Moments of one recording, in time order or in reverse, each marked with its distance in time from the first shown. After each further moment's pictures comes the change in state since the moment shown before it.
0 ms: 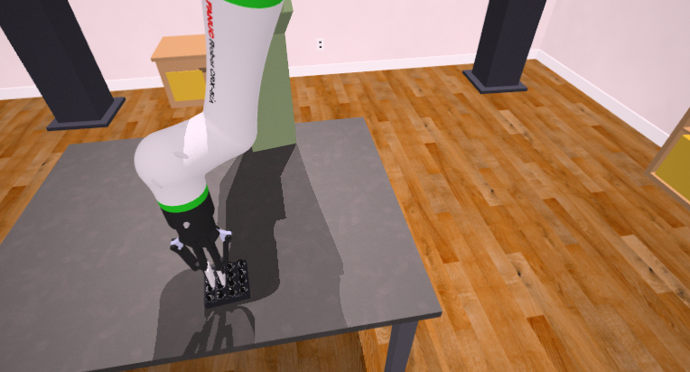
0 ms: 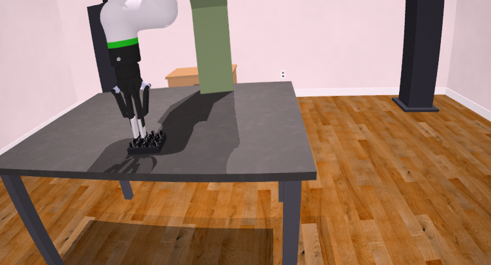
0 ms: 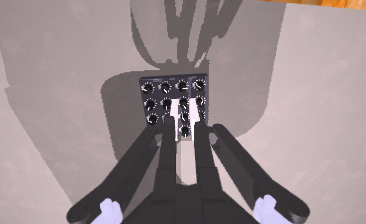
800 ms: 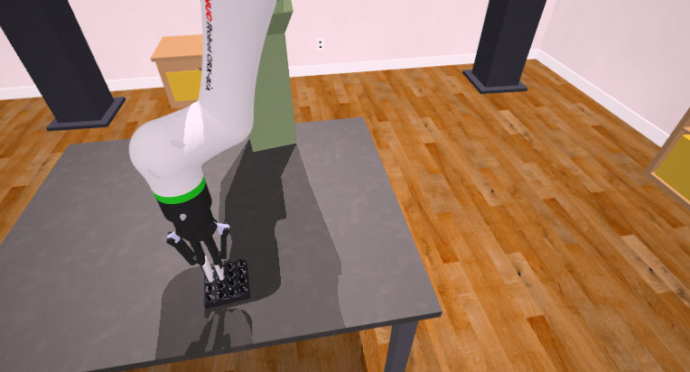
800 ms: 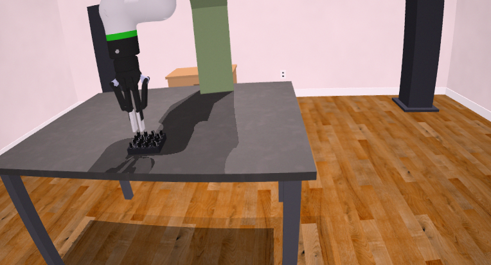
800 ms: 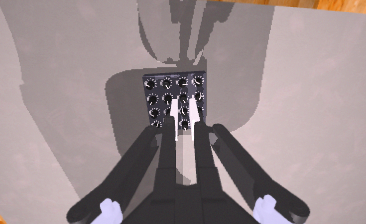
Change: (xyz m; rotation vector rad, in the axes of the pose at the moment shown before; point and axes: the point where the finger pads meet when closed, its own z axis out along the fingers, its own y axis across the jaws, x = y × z) arm 0.000 0.000 -0.022 0.000 0.000 0.000
